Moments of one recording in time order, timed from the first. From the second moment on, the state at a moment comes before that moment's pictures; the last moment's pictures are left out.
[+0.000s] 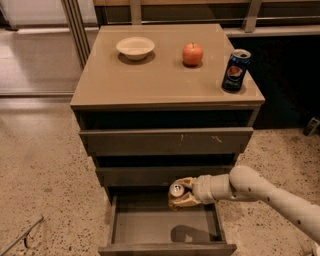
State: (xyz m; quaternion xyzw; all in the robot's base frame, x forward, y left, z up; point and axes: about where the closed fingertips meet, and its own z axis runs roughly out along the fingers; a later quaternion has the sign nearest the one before) arm 0.530 -0.077 0.470 -0.59 0.66 0.26 0.39
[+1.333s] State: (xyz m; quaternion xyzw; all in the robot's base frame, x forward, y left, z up) arm 0.490 -0.001 0.745 -0.60 0.69 0.19 0.35
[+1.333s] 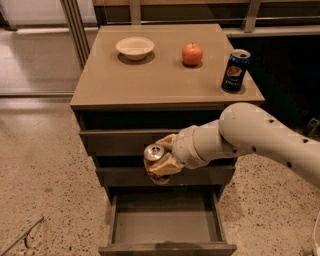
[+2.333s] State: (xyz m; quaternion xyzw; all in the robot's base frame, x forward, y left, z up) arm 0.532 -0.016 0.866 -0.58 0.70 0.17 0.39
